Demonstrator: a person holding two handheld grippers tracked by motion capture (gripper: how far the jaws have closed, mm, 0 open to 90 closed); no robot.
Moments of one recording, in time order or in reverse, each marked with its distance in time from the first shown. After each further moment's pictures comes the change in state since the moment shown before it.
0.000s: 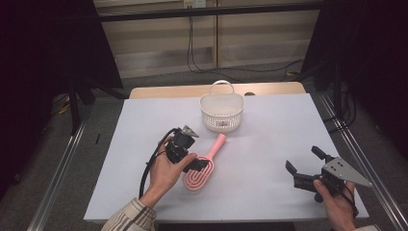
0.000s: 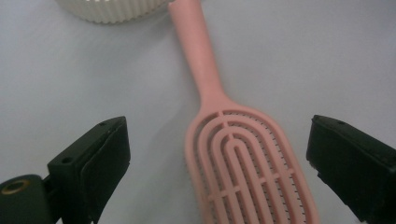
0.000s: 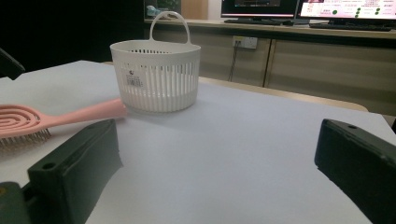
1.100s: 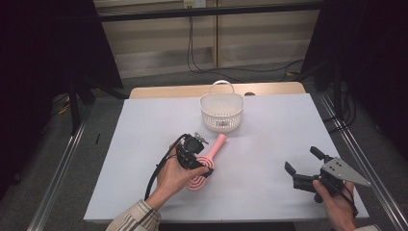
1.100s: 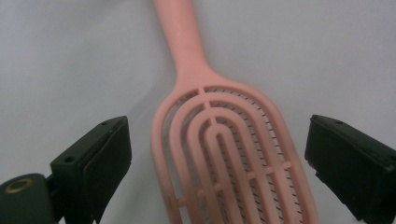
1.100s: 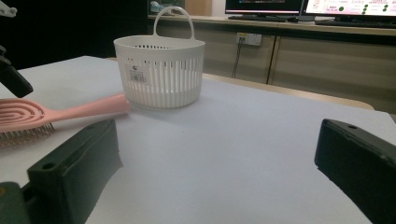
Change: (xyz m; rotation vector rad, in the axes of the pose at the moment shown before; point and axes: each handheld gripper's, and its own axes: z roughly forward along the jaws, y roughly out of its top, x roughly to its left) left arm -0.017 0.001 0.031 0.170 -0.005 -0.003; right arm 0.000 -0.001 0.001 0.014 0.016 -0.002
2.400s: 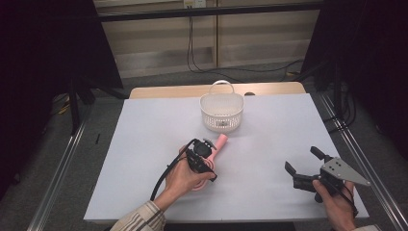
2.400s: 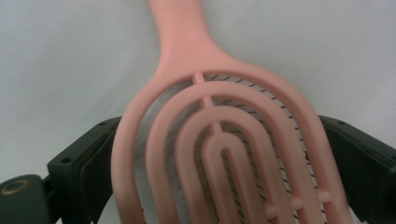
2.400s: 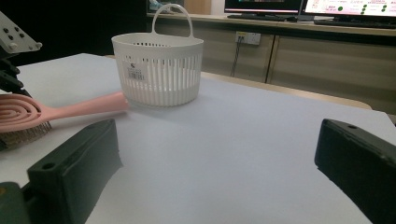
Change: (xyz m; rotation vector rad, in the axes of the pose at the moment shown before) left arm -0.004 0.006 0.034 0.130 0.021 0.002; right arm -0.001 -0.001 0.001 0.005 -0.005 -0.015
